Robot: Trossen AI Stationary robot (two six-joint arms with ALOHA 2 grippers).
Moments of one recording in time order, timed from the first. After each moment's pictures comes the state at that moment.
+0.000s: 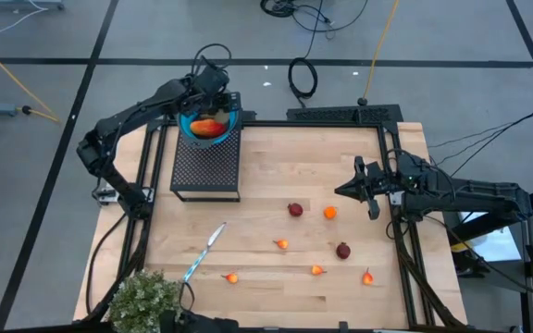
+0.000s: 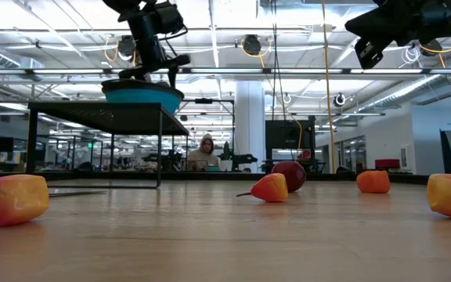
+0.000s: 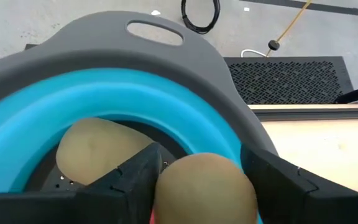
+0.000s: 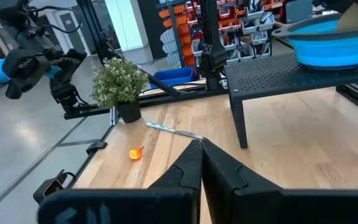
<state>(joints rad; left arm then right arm) 0.69 1.62 1.55 -0.86 -0.26 -0.78 -0.18 0.50 0.40 0.01 -0.34 0.20</state>
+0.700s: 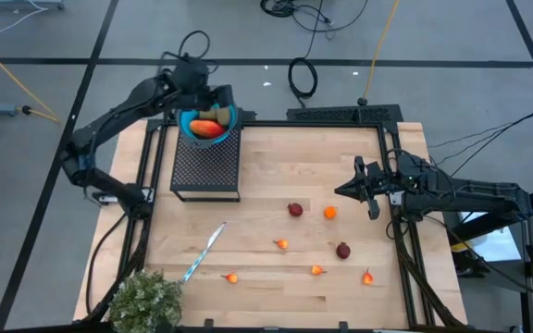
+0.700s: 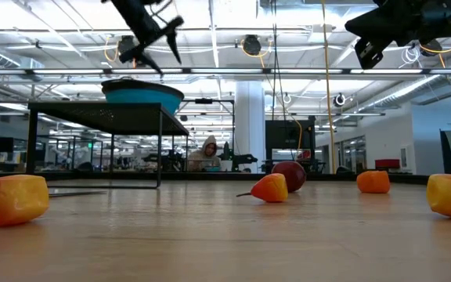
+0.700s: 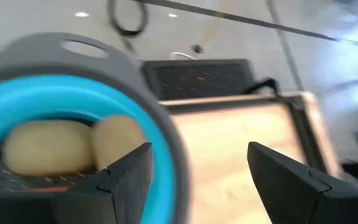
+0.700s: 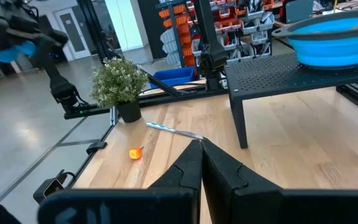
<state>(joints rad) 0.69 1.45 1.55 -0.80 -0.03 -0.76 -0.18 0.50 0.40 0.01 -0.34 0.20</state>
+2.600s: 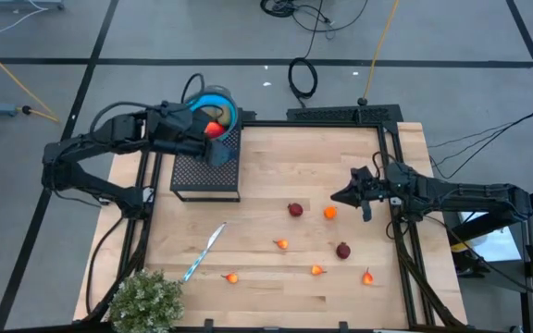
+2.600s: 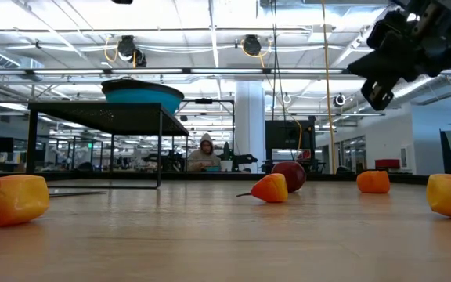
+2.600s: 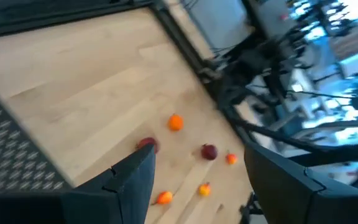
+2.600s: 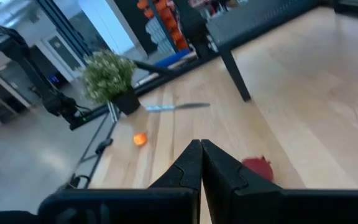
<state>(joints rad) 0.16 1.25 1.55 -0.85 0.01 -0.85 -0.18 0.50 0.22 0.13 -0.32 0.46</state>
